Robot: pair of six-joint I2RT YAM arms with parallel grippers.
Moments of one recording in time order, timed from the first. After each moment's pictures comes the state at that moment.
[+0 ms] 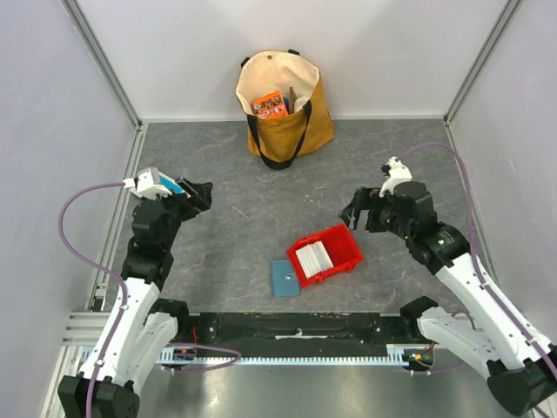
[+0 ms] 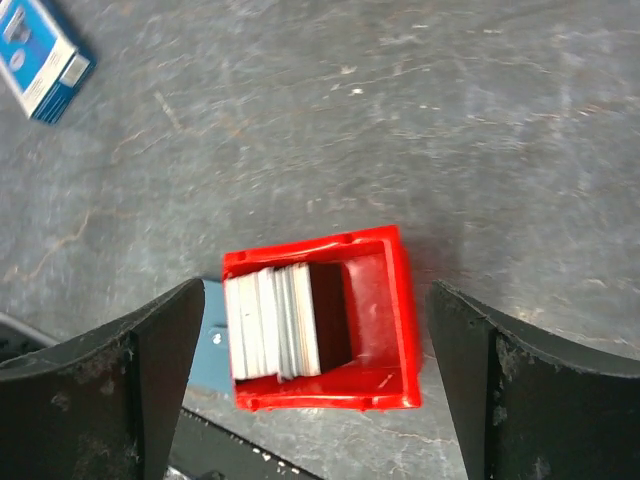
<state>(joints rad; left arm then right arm) -0.13 0.66 0.54 0.01 -0.01 -0.54 0.41 0.83 0.82 -0.52 -0.07 0.44</state>
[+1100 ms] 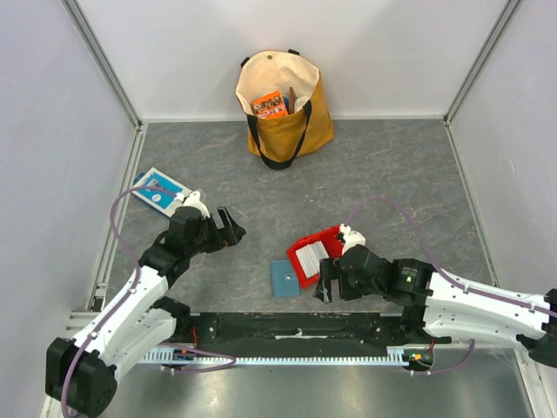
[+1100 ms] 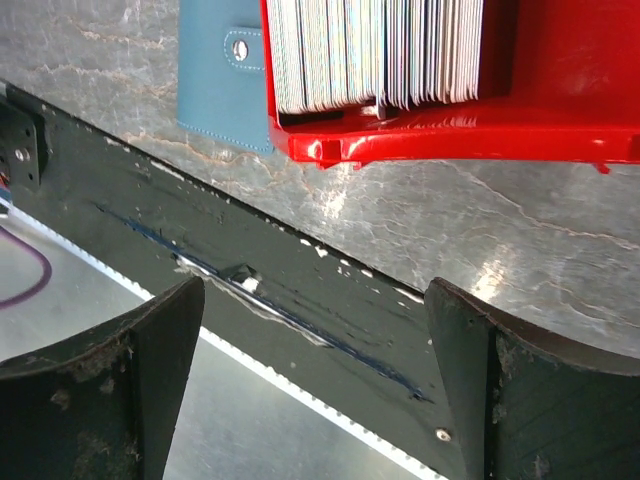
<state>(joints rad) -0.38 0.79 0.50 -0.34 0.05 -0.64 1.14 0.82 0.62 -0.69 0.11 0.88</state>
